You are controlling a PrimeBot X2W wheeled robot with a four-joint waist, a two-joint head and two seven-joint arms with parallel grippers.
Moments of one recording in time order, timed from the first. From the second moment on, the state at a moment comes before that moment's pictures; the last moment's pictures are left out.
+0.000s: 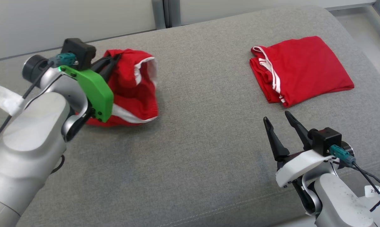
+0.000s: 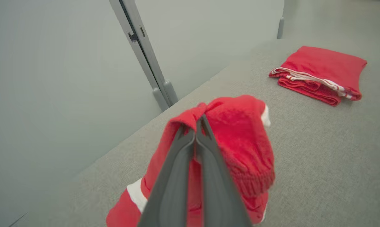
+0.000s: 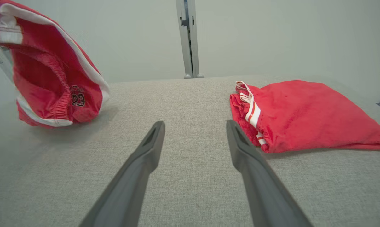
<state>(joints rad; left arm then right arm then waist) -0.98 0.49 -0.96 0.62 -0.79 -0.13 0.00 -0.30 -0.21 0.30 0.38 0.35 0.13 -0.26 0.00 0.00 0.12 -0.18</state>
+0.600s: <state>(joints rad) -0.95 0.43 -1.04 0.48 -0.86 -0.13 -0.08 -0.29 -0.17 0.26 0.36 0.34 0.13 -0.26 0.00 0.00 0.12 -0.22</state>
